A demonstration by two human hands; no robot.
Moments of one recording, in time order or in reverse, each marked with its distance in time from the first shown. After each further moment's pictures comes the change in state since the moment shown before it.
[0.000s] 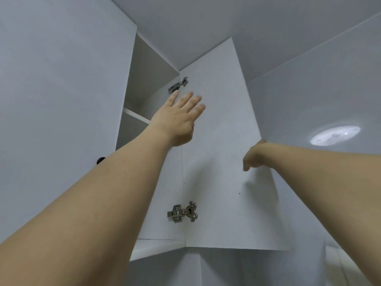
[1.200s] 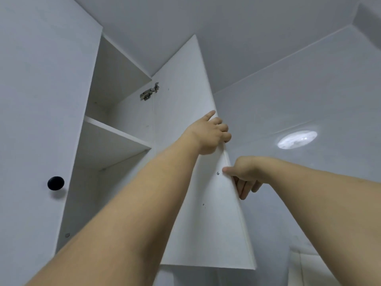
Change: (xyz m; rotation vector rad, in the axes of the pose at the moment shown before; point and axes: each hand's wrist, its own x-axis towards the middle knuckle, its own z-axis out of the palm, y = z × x) left_hand 0.102 0.101 0.004 -0.040 -0.007 0.418; right_hand -0.013 0.045 -0.003 0.370 -0.264 -0.083
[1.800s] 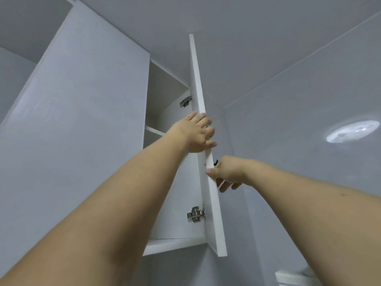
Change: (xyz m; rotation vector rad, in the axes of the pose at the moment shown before) left_hand -0.132 -0.043 -0.057 0.034 -0.255 -0.240; right_hand -0.059 -0.078 0.060 0.086 -0.032 -0.442
